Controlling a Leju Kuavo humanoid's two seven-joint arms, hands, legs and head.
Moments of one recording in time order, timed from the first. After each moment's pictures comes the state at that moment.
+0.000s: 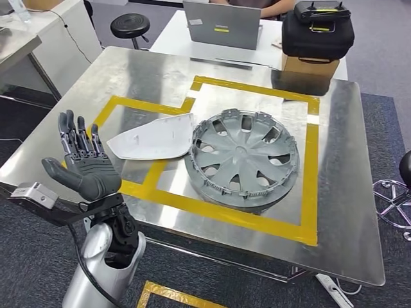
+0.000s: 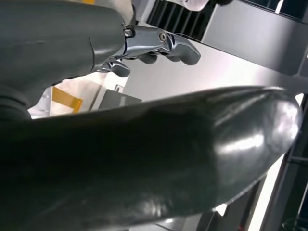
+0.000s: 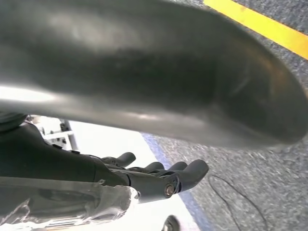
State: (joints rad) left arm -0.19 -0.27 -0.41 -1.65 0.23 0.41 -0.64; right arm -0.09 0.19 -0.88 -0.21 1.49 -0.31 0.33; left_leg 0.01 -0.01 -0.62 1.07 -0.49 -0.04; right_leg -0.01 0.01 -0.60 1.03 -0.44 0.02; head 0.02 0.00
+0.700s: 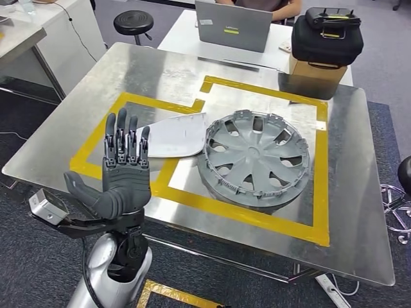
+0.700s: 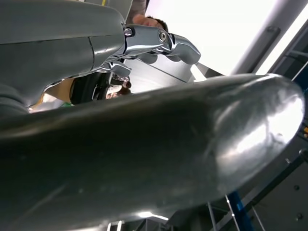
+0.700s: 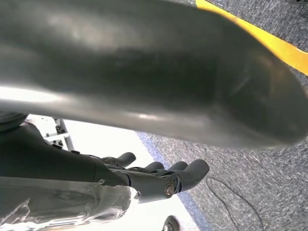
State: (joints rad) left arm -0.13 -0.24 -0.48 -1.66 0.38 -0.12 -0.61; right arm -0.08 0.19 -0.90 -0.21 1.48 -0.32 0.29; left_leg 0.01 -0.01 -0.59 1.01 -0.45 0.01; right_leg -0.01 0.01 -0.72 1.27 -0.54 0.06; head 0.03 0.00
